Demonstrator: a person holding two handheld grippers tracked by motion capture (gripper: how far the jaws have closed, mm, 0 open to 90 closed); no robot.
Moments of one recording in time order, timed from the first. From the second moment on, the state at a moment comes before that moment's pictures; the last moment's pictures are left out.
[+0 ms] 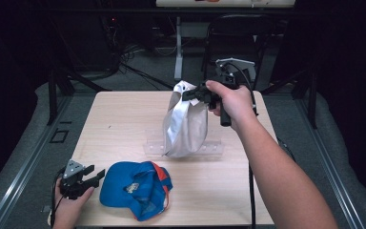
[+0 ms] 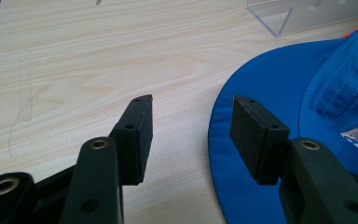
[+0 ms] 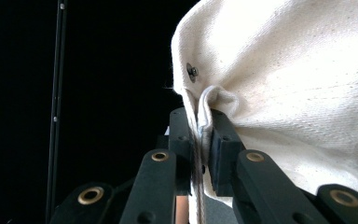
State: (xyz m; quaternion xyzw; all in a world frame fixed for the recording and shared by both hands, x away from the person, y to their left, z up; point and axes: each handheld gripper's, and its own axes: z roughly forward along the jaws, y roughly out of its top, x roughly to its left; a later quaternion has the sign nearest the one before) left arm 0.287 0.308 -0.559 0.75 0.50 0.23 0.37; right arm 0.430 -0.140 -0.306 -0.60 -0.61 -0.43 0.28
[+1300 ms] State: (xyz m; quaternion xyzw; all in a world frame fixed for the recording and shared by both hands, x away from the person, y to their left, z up) left arm 0.321 0.161 -0.494 0.81 0.34 0.20 0.43; right arm 0.466 -0.097 -0.321 -0.61 -0.60 -0.45 0.27
